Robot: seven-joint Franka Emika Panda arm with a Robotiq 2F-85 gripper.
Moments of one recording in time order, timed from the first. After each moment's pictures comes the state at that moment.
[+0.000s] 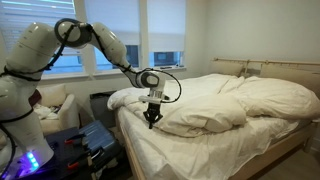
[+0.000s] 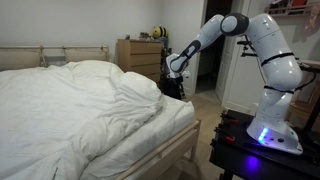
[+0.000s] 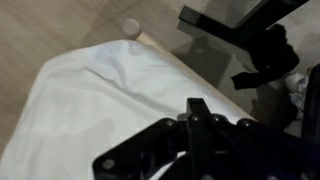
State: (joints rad) arm -0.18 0.59 -0.07 -1.81 -0.23 2.09 -0.55
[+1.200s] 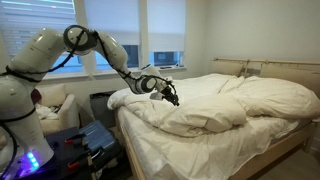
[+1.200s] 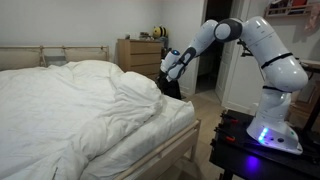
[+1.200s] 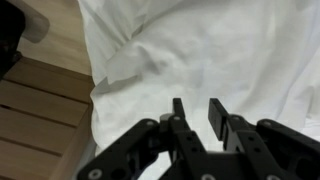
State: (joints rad) arm 0.03 0.70 -0.25 -1.78 -0.21 3.12 0.07
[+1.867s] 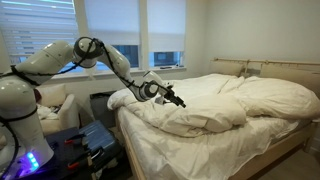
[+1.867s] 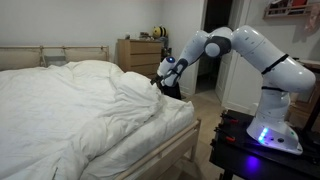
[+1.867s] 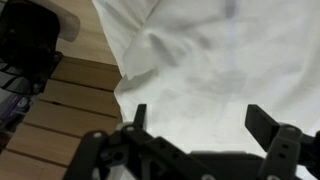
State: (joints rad) arm 0.26 0.92 -0.54 -1.64 -0.08 3.19 0.31
